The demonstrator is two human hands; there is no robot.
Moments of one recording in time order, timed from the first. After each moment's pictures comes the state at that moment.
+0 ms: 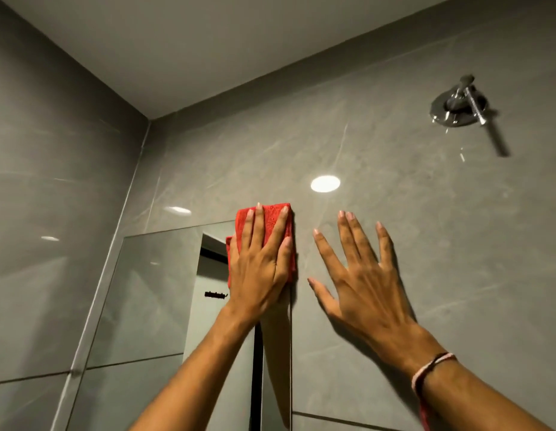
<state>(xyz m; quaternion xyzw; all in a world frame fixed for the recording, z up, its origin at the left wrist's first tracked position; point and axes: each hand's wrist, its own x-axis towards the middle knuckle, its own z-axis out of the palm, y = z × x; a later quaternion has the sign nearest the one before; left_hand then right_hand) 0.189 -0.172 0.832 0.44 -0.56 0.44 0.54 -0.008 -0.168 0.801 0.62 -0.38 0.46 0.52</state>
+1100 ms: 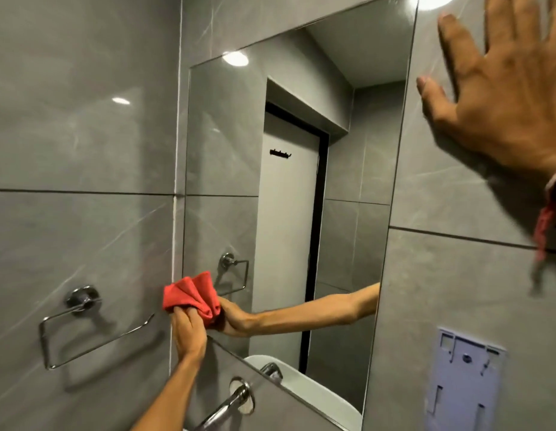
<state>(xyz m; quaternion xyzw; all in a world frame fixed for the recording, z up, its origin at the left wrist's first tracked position) 0.436 -0.171 0.415 0.66 -0.16 -0.06 0.73 0.022 -0.213 0.801 0.59 -0.32 0.55 0.50</state>
